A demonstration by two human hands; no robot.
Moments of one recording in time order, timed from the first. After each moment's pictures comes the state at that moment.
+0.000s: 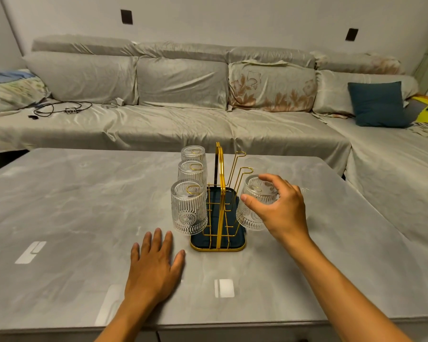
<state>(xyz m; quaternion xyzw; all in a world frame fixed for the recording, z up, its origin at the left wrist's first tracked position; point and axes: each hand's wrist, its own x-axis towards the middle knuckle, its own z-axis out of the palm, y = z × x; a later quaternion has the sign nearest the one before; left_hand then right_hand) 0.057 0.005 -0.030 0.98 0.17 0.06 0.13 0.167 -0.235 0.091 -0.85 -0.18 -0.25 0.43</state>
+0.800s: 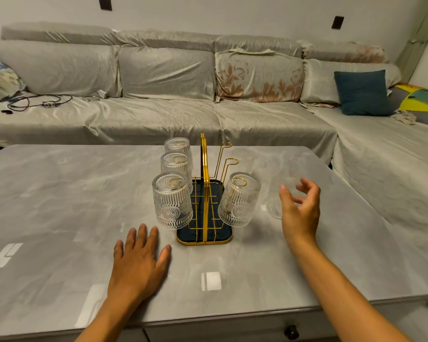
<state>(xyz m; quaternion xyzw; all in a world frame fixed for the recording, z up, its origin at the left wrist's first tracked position) 0.060 0.007 -0.034 0.98 0.16 0.05 0.11 0.190 -0.283 0.042 -0.76 0.03 -0.28 0.59</state>
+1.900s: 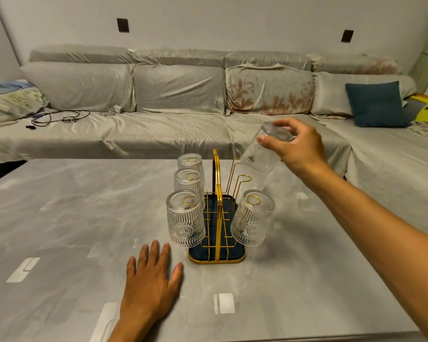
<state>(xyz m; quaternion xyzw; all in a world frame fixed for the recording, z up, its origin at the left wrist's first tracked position) 0.059 0.003 -0.029 0.97 0.18 0.05 0.12 0.238 -0.244 0.200 -0.82 -0.16 -0.22 0.51</state>
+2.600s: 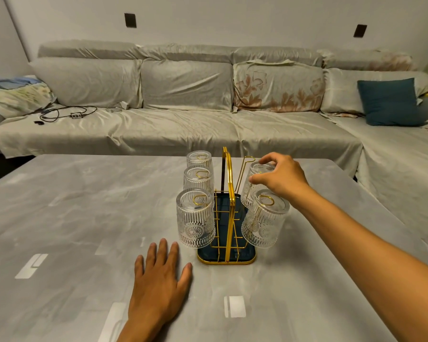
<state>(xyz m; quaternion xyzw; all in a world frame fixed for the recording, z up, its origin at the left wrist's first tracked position) 0.059 0.003 -0.031 0.97 0.18 0.06 0.13 0.254 -0.209 0.138 -0.91 -0.12 -0.10 0.38</state>
